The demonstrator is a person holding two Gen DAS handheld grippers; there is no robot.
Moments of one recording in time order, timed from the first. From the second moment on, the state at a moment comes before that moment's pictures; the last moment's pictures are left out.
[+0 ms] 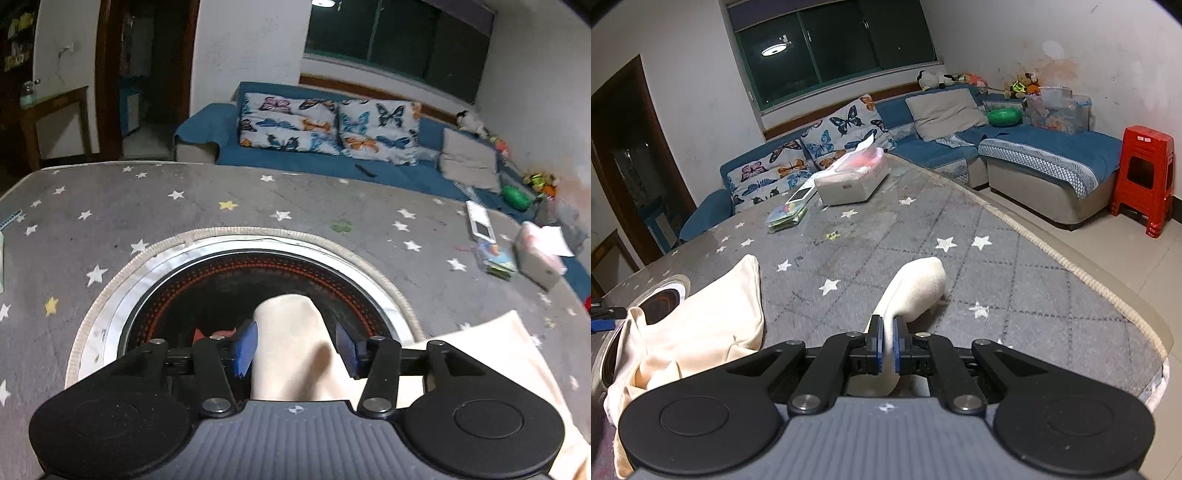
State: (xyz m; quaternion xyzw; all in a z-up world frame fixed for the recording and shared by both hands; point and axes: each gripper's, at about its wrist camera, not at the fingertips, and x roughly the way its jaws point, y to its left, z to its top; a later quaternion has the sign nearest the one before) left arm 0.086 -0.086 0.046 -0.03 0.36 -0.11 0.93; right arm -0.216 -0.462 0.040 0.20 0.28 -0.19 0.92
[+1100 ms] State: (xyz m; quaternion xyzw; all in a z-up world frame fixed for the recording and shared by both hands) left arm -0.065 0.066 0.123 -0.15 0.25 -0.08 0.95; right arm -0.181 -0.409 0.063 0.12 0.29 -0.07 0.95
